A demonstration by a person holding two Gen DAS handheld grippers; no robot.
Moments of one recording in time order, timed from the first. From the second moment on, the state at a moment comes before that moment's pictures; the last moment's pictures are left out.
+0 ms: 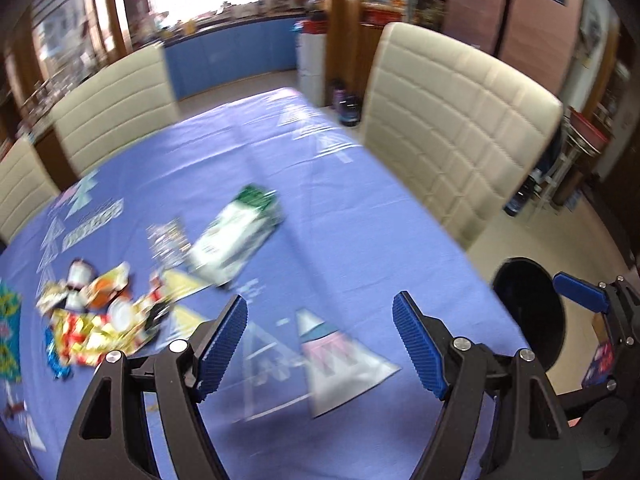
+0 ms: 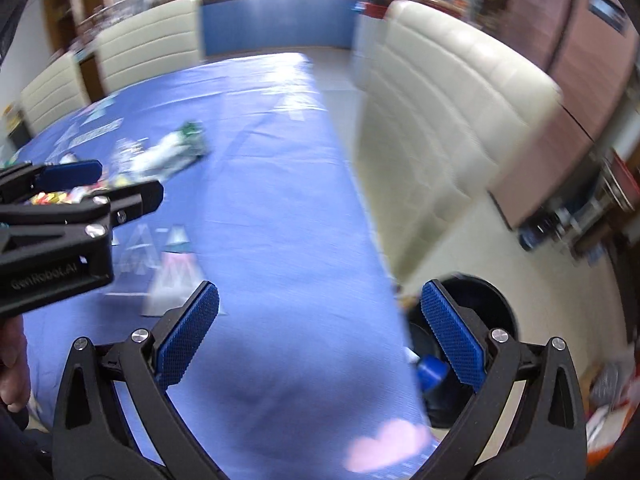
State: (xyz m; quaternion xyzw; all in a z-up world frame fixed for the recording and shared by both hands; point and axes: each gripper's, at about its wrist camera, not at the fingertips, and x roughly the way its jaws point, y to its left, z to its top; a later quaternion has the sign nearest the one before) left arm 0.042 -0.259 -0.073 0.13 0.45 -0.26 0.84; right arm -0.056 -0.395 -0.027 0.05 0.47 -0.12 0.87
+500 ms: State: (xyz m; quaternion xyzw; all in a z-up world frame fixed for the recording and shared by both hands) left arm 0.065 -0.120 -0.126 0.06 0.52 -0.13 0.84; right arm 0.021 -0.297 -0.042 0.00 0.49 -0.02 0.87
